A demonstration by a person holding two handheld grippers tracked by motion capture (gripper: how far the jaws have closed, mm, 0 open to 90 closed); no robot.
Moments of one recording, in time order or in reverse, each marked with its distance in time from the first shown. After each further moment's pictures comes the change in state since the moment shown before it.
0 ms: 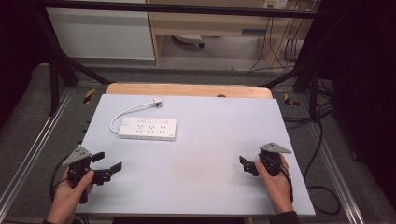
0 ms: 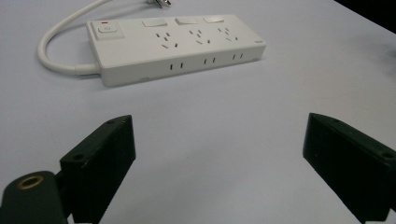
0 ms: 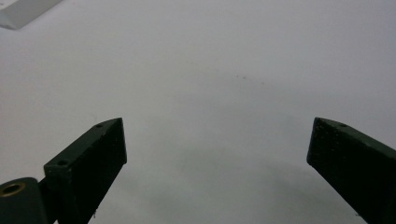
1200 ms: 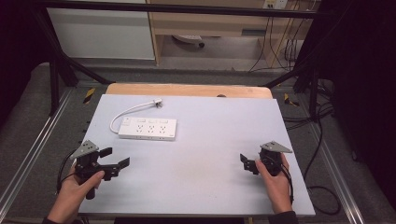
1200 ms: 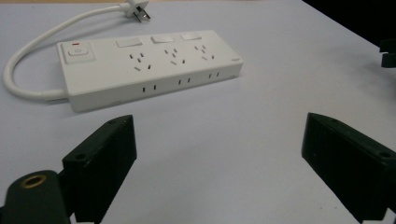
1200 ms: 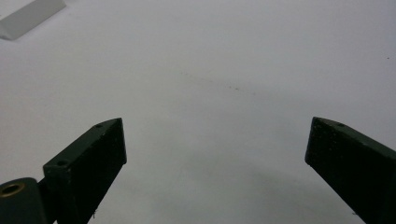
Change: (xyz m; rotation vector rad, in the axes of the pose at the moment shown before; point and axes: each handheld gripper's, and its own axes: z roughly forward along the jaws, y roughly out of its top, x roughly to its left) left arm -0.025 0.027 0.008 -0.001 -0.039 0.004; right arm 0.000 0.005 -0.004 -0.022 -0.028 0.003
